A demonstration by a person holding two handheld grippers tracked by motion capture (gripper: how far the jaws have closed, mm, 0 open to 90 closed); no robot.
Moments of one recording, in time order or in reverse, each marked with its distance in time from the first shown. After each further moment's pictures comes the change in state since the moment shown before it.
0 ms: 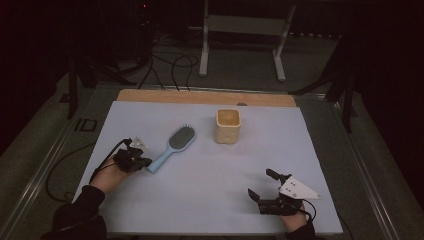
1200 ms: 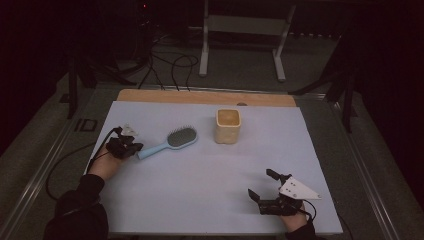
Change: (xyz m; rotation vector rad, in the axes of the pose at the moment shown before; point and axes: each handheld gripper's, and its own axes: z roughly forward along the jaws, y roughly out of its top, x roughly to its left) left arm 0.049 0.000 0.005 -0.075 0.138 -0.066; right arm 0.000 0.000 0.000 0.002 0.001 -0.007
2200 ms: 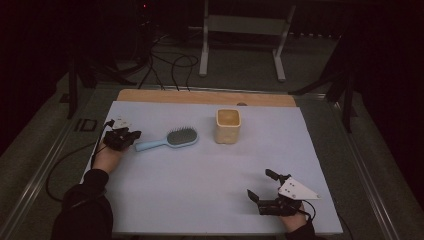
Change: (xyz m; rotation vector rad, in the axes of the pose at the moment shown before) left arm 0.025 0.004 0.008 -0.183 0.074 -0.092; right arm 0.001 -0.001 0.001 -0.003 0.007 -0.006
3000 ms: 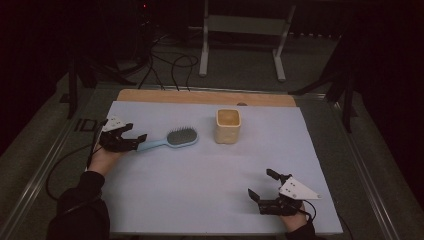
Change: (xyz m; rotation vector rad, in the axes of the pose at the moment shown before) left arm -0.004 0.002 -0.026 -0.151 -0.069 -0.021; right arm -0.001 0.000 -0.001 0.002 -0.013 0.001
